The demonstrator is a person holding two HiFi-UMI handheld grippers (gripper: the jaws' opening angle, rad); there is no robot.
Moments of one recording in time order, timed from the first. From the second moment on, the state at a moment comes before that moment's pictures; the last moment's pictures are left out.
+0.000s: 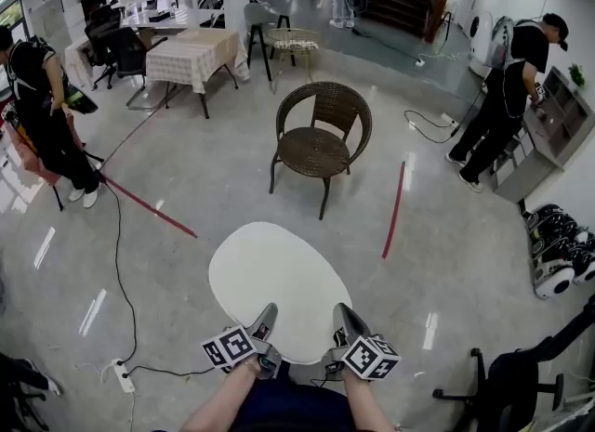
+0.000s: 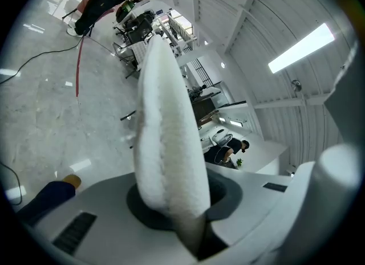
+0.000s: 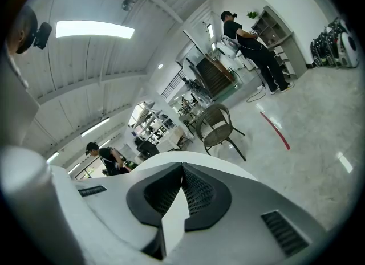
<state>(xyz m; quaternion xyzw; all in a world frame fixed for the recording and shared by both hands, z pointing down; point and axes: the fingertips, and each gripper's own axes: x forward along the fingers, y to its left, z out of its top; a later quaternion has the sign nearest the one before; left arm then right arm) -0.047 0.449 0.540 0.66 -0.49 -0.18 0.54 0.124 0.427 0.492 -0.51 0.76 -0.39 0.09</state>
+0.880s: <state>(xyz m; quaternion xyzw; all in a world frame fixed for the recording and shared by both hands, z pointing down) -0.071 0.274 0.534 0.68 -0.46 -0.16 0.55 0.084 0.259 0.483 -0.52 0.76 -0.38 0.08</state>
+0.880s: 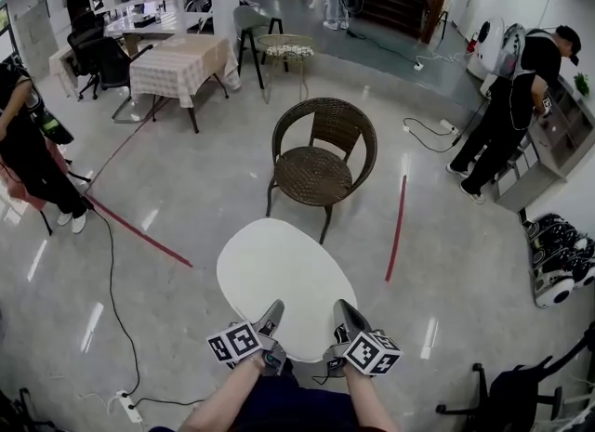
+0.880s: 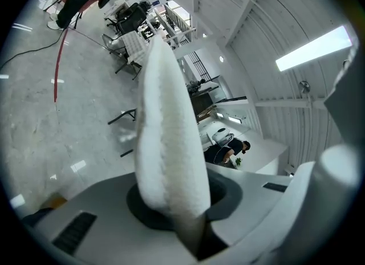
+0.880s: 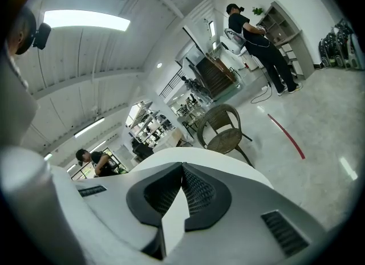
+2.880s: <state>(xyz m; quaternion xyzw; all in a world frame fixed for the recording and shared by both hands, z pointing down) -0.060 0.078 0.553 0.66 -0.46 -0.18 0.56 0.088 0.045 0.497 -0.48 0.76 -0.42 0.10</state>
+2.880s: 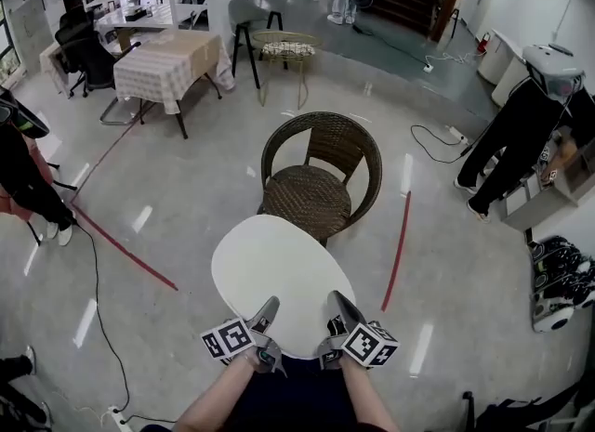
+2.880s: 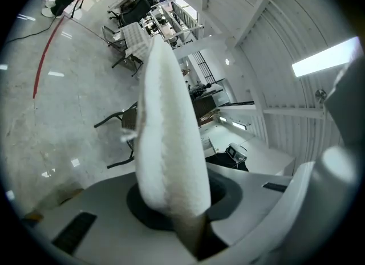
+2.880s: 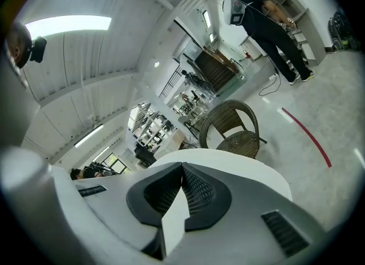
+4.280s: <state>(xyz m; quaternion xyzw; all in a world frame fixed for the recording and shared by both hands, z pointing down) -0.032 -0.081 0.571 0.62 -0.50 -0.20 0.57 0.141 -0.111 0.515 -0.46 0.75 -0.46 0.12</state>
